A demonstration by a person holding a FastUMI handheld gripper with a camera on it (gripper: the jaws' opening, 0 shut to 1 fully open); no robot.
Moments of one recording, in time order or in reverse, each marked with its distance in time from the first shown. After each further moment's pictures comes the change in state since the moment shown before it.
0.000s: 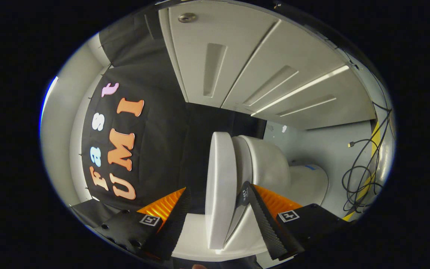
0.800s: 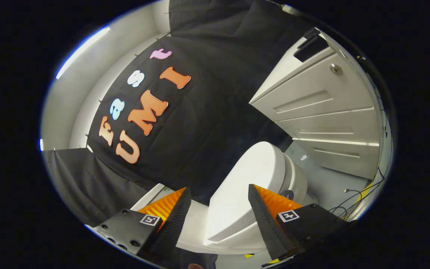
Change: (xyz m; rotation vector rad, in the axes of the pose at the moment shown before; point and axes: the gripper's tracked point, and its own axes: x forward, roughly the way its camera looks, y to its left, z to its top) arm -0.035 0.116 -0.021 -0.416 0.030 0.066
